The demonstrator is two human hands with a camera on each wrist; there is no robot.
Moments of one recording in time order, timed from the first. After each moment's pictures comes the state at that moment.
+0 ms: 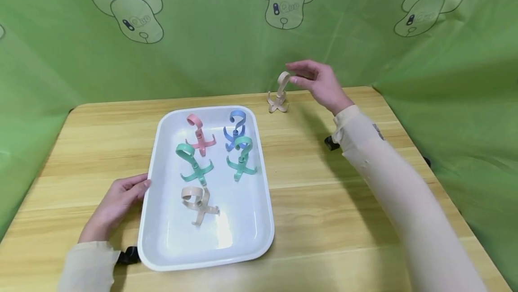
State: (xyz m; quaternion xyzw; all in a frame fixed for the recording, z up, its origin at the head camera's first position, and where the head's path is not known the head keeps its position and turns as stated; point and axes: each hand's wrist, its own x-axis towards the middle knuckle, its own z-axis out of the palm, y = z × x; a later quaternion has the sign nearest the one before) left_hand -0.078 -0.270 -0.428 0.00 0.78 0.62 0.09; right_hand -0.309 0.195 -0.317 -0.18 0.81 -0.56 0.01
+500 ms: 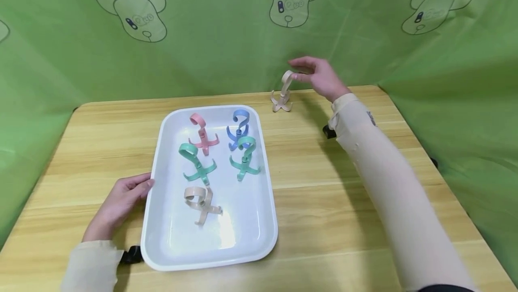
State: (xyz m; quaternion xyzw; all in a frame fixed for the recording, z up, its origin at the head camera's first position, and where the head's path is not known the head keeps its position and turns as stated) left_hand -0.079 -0.270 -0.429 0.00 0.77 0.63 0.09; right_hand -0.355 0.199 -0.330 -0.16 0.85 -0.50 0.08
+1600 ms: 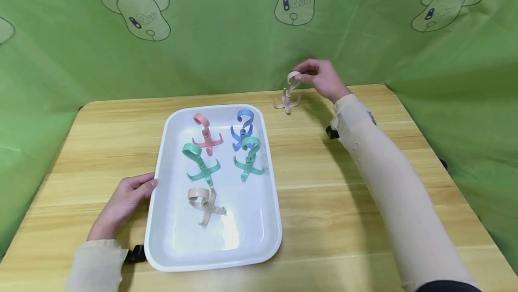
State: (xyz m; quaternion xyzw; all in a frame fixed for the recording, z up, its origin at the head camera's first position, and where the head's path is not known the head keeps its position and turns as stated) left_hand -0.082 -0.272 -0.431 0.00 0.77 0.63 0.09; right_hand -0.369 0.196 -0.352 -0.16 0.85 -0.50 0.04
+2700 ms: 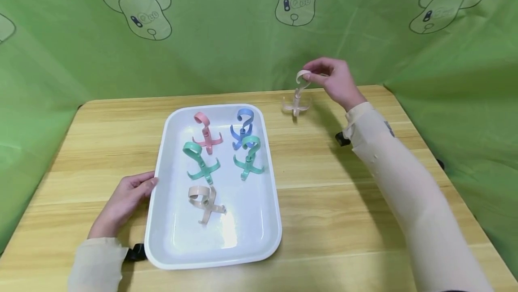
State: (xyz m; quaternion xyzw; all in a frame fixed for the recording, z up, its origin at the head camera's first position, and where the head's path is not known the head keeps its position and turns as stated) left_hand -0.081 -0.271 -0.431 0.00 0.76 0.64 0.09; right_hand -0.332 0.208 -0.329 -0.14 0.83 -0.54 0.00
